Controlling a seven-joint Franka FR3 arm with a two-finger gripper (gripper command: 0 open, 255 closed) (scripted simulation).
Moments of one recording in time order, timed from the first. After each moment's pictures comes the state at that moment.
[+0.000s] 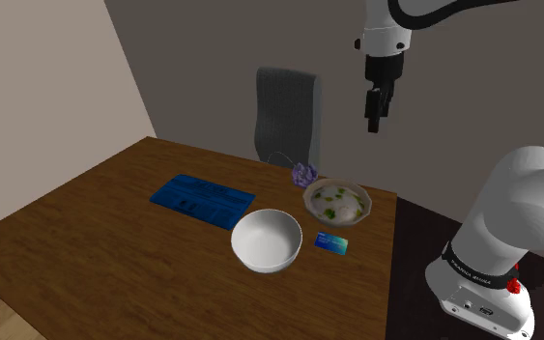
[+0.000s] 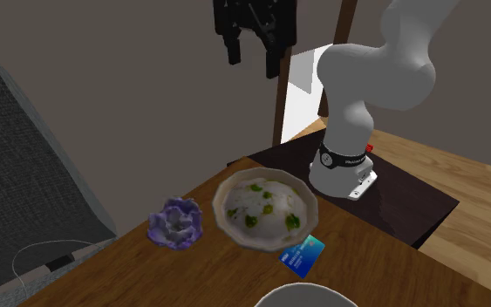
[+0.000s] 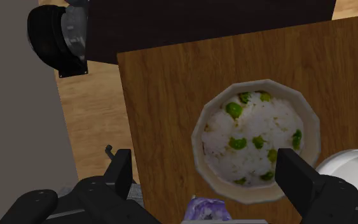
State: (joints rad) arm -0.02 -0.74 -0.01 -2.44 -0.04 1.59 -0.17
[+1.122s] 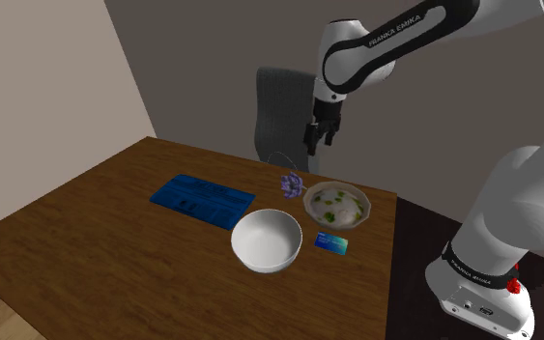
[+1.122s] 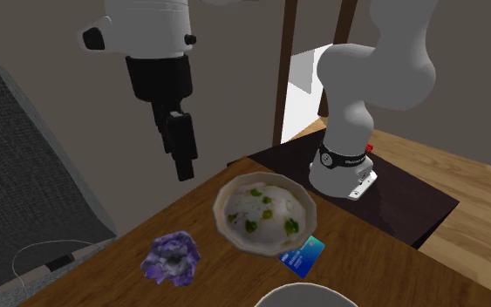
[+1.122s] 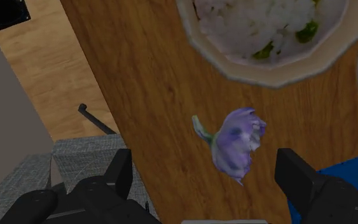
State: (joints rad) arm -0.01 -0.31 -0.03 -2.46 0.10 2.20 -0.08
